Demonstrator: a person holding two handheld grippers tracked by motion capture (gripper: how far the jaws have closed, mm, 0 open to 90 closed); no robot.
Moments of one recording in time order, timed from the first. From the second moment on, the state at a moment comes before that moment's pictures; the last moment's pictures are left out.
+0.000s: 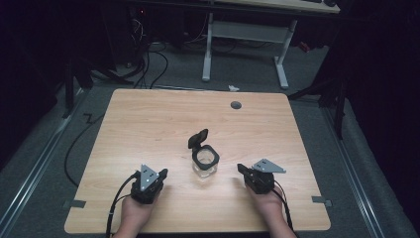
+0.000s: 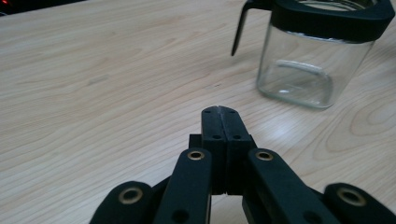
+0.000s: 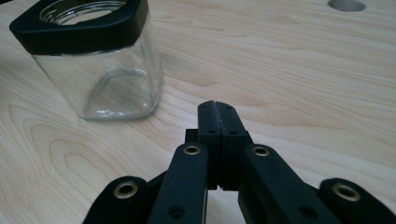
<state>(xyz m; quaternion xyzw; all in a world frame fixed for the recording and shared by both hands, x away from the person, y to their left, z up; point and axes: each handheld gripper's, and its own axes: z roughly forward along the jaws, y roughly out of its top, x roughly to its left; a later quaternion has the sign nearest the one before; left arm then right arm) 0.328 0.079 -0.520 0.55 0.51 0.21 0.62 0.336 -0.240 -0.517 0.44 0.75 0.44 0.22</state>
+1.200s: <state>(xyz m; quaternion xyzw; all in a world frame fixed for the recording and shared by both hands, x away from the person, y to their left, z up) 0.362 0.017 -0.531 0.56 0.52 0.17 0.62 0.357 -0.180 -0.509 0.39 0.78 0.45 0.22</state>
